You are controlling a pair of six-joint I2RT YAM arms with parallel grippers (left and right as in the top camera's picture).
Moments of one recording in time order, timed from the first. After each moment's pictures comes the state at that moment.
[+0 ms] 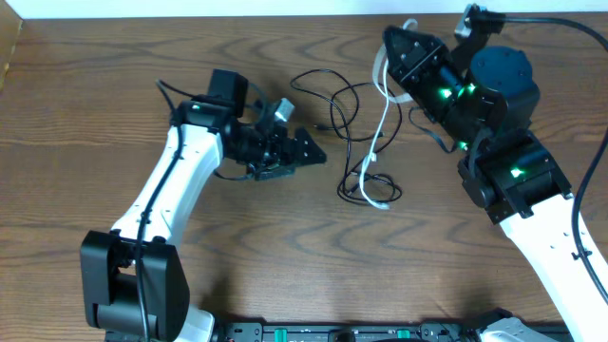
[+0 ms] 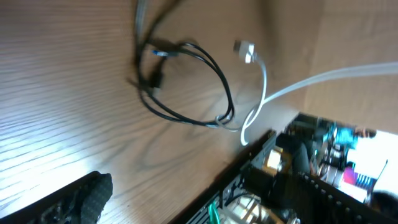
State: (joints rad) left arm -0.20 1.68 1.28 -0.97 0.87 -0.22; right arm 0.42 1.30 1.33 -0.14 -0.10 1.11
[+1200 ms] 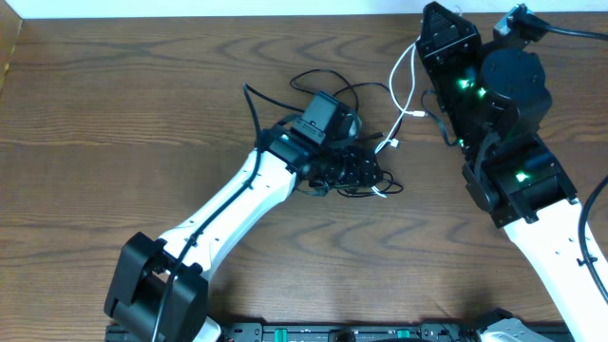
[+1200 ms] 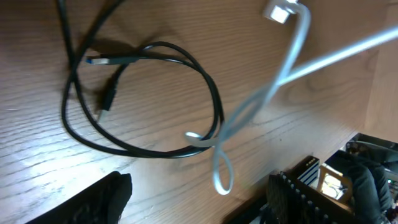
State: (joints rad) left arm -0.62 1.68 1.28 -0.70 0.49 -0.62; right arm 0.42 1.28 1.33 -0.09 0.22 1.20
